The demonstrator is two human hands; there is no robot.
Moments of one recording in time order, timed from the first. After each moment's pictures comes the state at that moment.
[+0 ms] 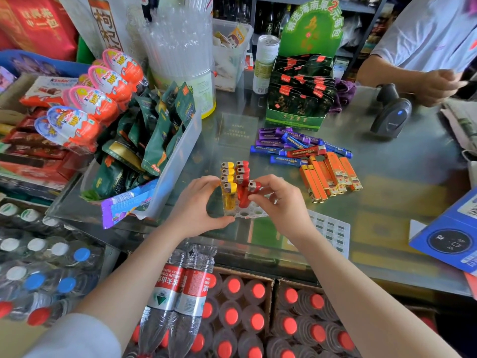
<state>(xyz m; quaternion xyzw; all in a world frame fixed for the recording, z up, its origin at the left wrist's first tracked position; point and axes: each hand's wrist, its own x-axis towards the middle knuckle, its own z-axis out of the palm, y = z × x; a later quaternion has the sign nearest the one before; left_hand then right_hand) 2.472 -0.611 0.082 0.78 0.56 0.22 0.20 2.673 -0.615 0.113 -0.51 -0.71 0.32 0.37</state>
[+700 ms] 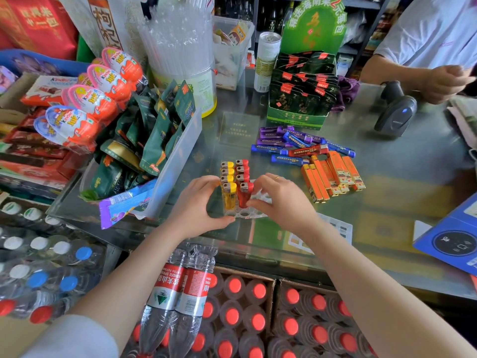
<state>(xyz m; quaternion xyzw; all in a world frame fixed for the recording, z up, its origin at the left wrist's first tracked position) 2.473 -0.612 0.083 0.77 0.56 0.21 0.20 2.680 -0.600 0.118 -0.49 -0.82 0.21 0.20</state>
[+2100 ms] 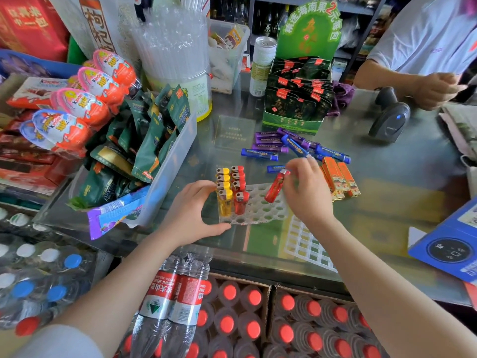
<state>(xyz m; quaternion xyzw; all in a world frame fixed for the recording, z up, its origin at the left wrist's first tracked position) 2.473 -0.610 0.081 0.78 0.57 0.21 0.19 2.713 -0.572 0.108 -0.63 -0.70 0.13 0.31</state>
